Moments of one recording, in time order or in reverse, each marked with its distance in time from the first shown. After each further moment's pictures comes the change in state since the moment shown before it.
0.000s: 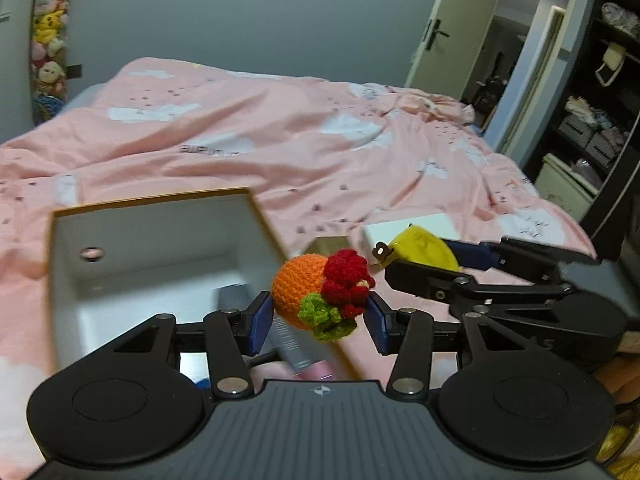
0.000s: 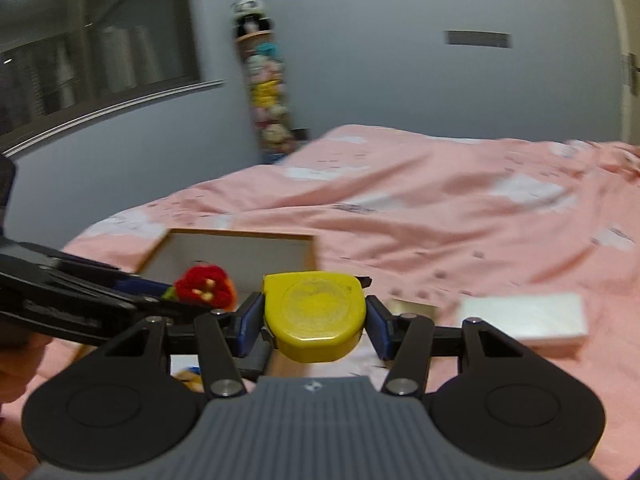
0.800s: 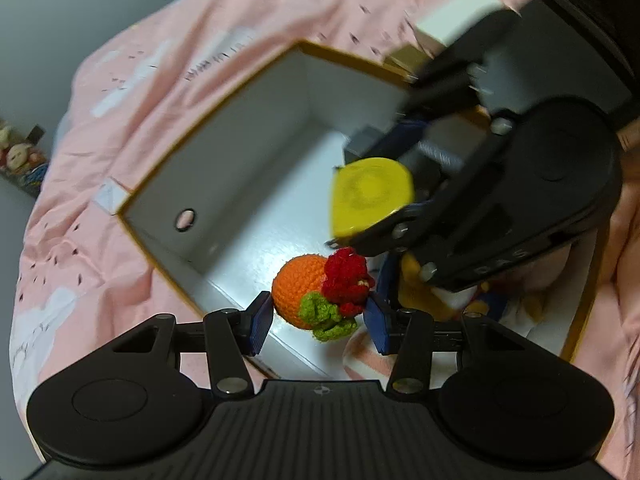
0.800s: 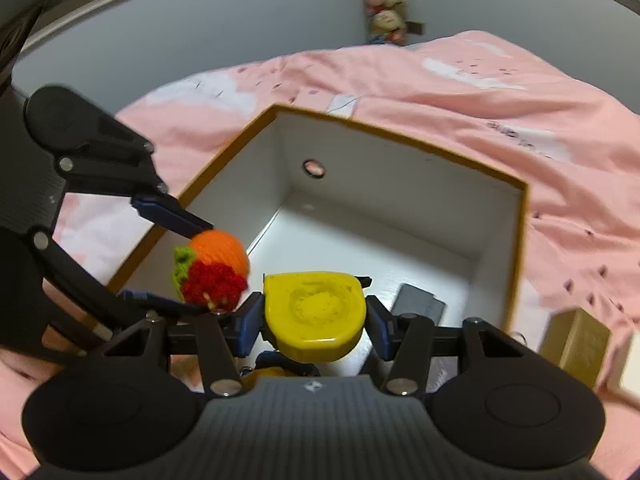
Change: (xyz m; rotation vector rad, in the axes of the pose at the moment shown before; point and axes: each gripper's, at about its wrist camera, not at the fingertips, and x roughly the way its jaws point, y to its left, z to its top) left arm 0.040 0.055 -0.021 0.590 0.456 0.187; right arm 0.151 0.093 0.000 -0.232 0.382 0.228
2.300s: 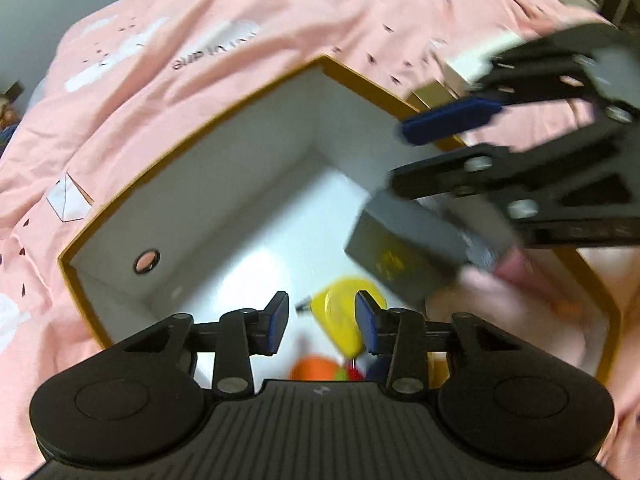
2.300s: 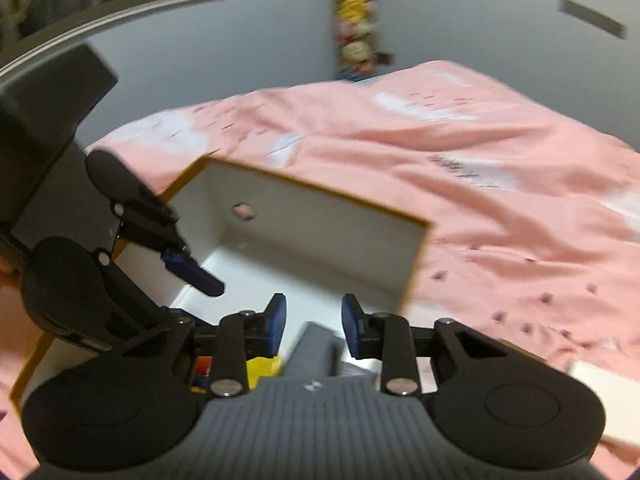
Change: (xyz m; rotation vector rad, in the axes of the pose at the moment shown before) left arm 0.023 0.022 0.014 -0.193 -0.039 -0.135; right arm -0.043 -0.058 -0.001 0.051 -0.130 -0.121
